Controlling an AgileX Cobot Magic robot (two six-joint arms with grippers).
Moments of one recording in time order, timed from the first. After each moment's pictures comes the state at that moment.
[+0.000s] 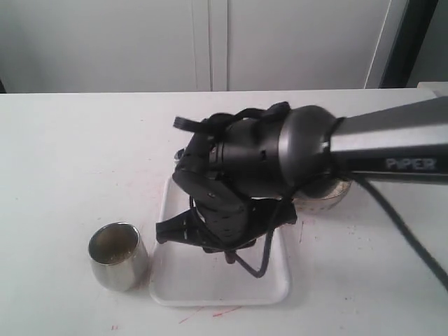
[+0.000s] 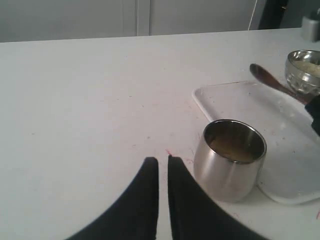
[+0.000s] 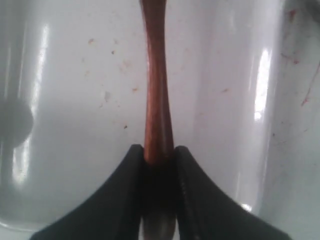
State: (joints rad) left arm -0.18 0.00 0.01 -0.16 0.08 -0.02; right arm 0.79 1.88 -1.24 -0.38 0.85 1.02
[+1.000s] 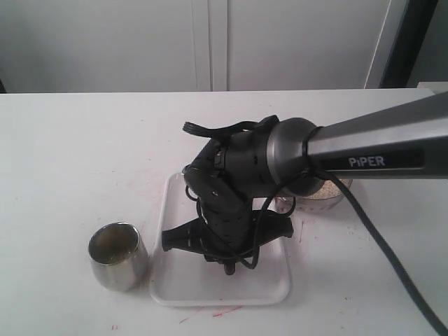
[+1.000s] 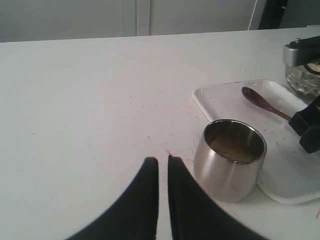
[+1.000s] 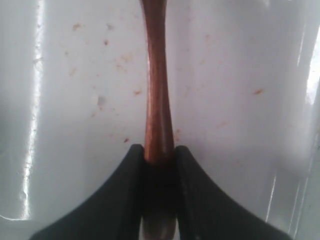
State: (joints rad) left arm -0.18 0.00 0.01 -0.16 0.08 -0.02; right arm 0.73 1.96 -1.24 -0.26 0.77 0.91
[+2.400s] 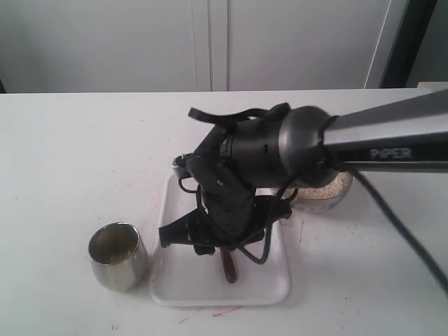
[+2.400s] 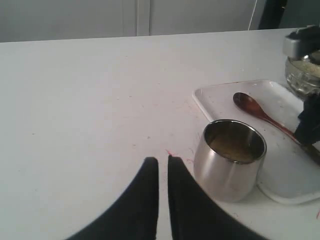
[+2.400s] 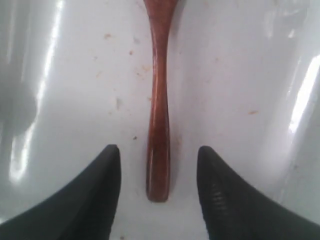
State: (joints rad) left arm -0.18 0.00 0.01 -0.16 0.08 -0.02; right arm 0.73 1.91 -1.25 -0.26 0.78 0.76
